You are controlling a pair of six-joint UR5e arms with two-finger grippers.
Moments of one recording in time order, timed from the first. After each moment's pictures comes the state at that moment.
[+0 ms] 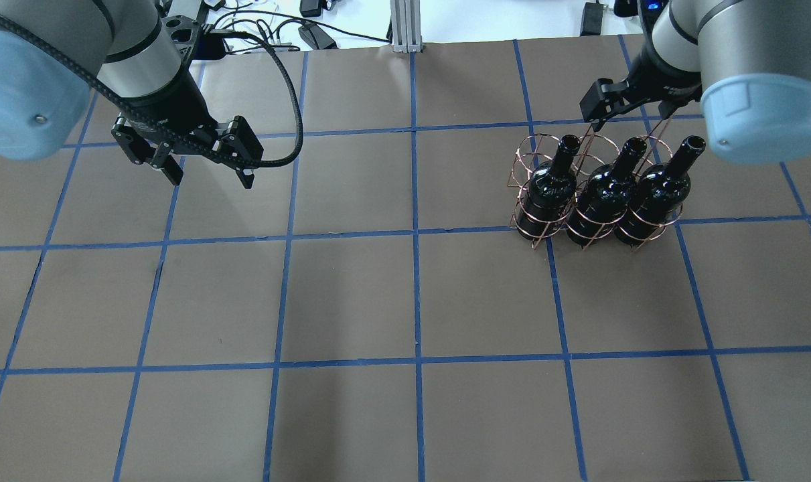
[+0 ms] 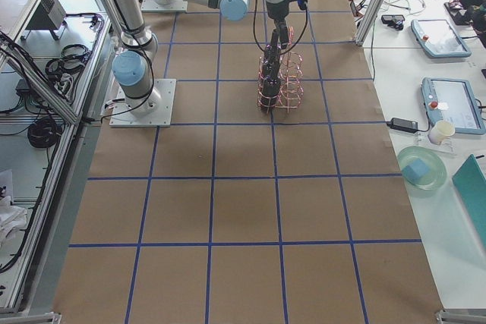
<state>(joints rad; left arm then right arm) -1.59 -1.60 -1.58 -1.60 1.60 0.07 1.49 -1.53 1.67 -1.93 -1.61 -0.18</state>
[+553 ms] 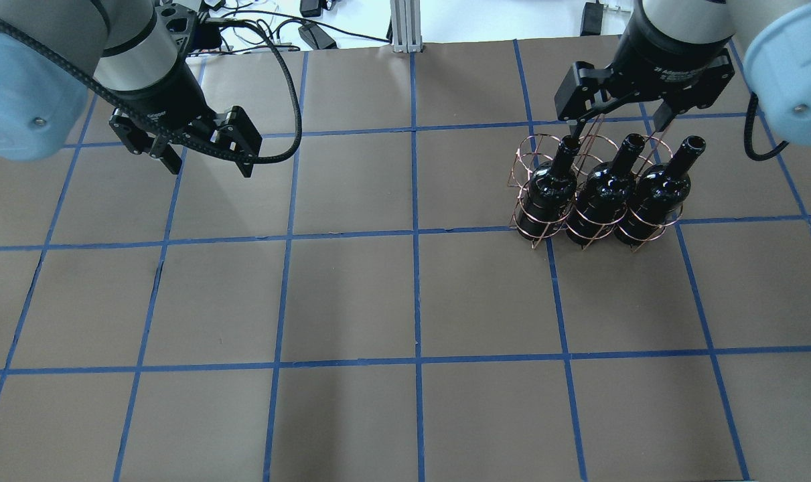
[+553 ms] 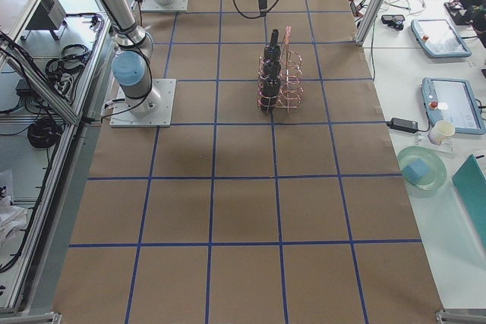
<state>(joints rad) -1.58 -1.60 -1.58 -1.53 1.59 0.07 1.63 -1.63 1.56 -1.61 -1.64 0.05</state>
